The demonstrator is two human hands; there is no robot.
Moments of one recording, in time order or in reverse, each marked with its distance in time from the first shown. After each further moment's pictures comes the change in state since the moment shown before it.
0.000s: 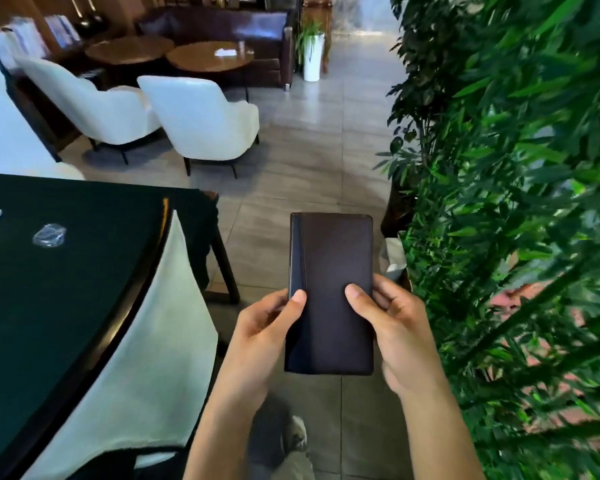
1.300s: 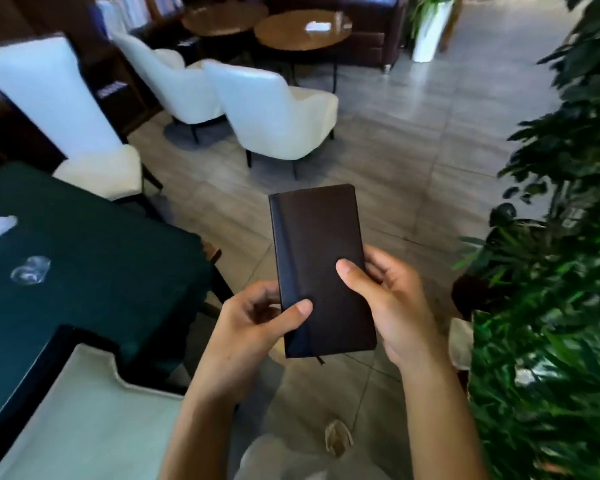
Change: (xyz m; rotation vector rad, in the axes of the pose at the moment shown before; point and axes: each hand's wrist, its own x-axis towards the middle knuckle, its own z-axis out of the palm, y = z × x) left_hand 0.395 0.095 0.076 0.156 0.313 0.100; right_hand 0.482 -0.090 0.026 -0.159 -0.403 0.068
